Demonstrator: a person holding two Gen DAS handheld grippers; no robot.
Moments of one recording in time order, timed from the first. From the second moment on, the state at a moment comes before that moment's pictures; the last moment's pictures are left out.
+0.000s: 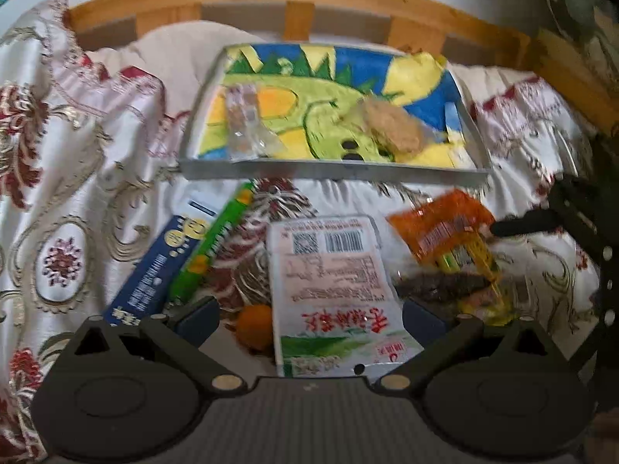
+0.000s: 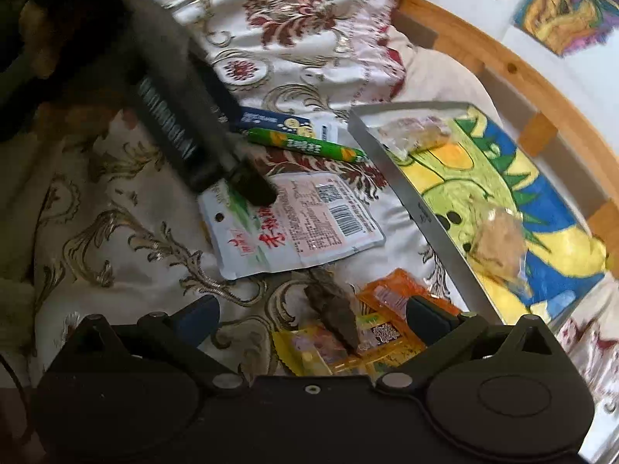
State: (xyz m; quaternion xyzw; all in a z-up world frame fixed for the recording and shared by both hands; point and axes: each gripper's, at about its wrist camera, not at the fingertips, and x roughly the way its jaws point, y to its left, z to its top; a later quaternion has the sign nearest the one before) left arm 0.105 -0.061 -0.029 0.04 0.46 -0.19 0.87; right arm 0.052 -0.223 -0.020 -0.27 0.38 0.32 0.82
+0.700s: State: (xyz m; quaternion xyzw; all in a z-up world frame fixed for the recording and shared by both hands) left arm 0.138 -0.103 -0.060 0.12 0.49 -0.24 0.83; right arm 0.086 -0.229 -0.044 -0.22 0.44 0.30 0.82
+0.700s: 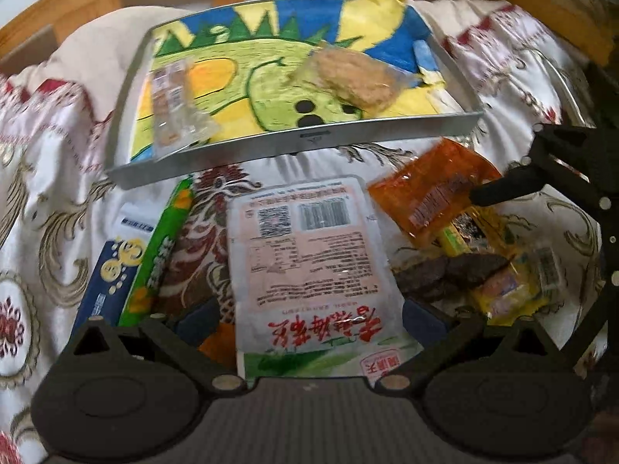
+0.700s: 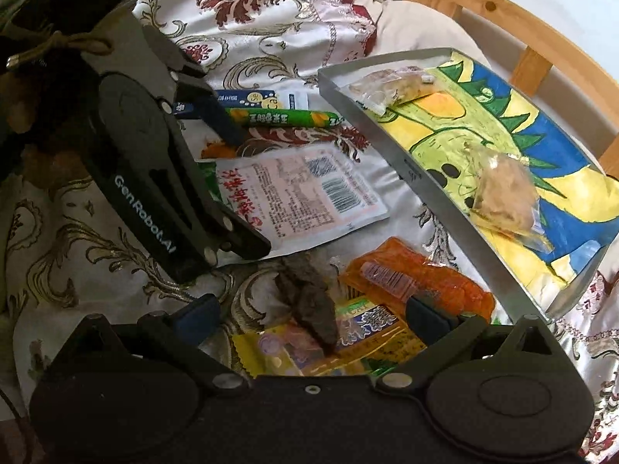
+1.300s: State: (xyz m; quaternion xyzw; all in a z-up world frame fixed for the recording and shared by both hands) left arm 0.152 -0.108 -0.069 0.13 0.50 -0.25 0.82; right arm 0.088 -0.225 -0.049 -0.20 0.46 0.30 0.81
